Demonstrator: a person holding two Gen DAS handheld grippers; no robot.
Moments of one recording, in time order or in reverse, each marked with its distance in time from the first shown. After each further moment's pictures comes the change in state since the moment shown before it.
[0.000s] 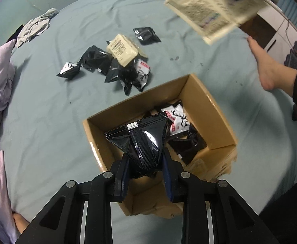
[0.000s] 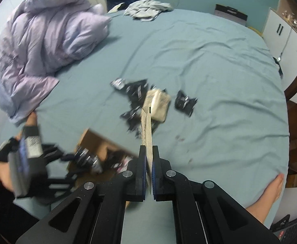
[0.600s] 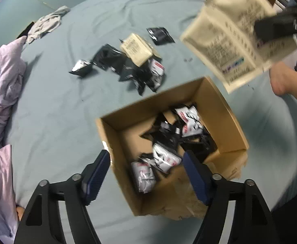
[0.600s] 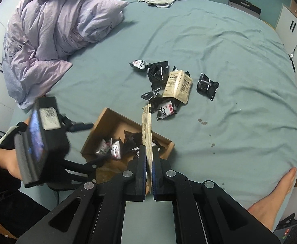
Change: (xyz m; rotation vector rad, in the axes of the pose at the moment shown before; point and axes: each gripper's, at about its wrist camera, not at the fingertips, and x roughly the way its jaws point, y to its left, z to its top) left arm -0.005 0.010 0.002 -0.044 -0.009 0.074; right arm 0.021 0.007 0.004 -0.022 0.075 0.064
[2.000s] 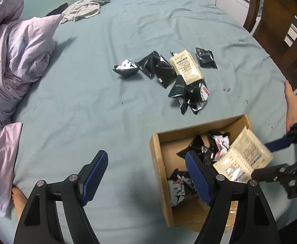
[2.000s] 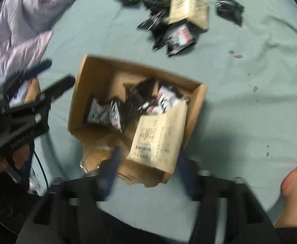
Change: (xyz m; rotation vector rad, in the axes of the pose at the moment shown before) left arm -0.003 0.066 0.008 -0.232 -0.036 0.046; right arm 0.128 -0.011 -0.002 0.209 0.346 0.118
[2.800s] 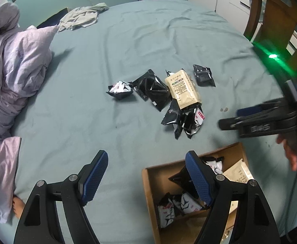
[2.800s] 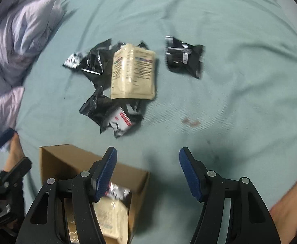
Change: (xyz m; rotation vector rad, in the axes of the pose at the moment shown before) left arm 0.002 -0.013 0.041 0.005 -0.034 0.003; right arm 0.006 -0.049 0.066 0.078 -0.214 -0.121
